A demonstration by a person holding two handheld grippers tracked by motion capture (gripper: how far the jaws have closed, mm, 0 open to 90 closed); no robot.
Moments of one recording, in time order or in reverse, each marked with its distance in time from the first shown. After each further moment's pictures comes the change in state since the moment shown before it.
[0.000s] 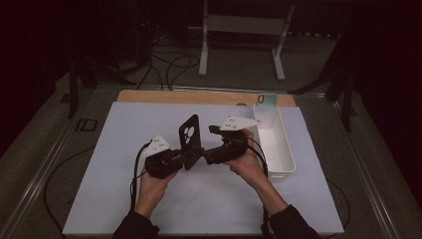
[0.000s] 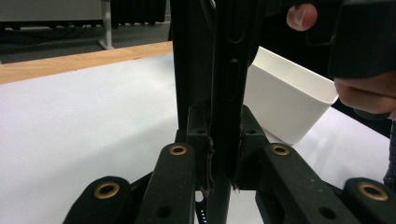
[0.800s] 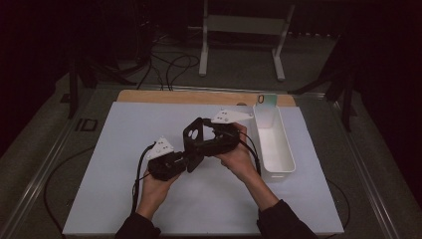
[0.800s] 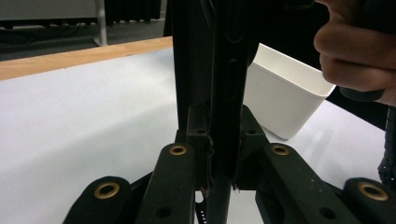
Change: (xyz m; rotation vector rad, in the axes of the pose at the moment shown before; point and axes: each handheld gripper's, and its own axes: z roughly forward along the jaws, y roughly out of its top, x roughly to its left) left arm -0.006 -0.002 0.004 0.013 -0.014 0.017; right arm 0.006 0.020 0.017 -0.031 -0.043 0.018
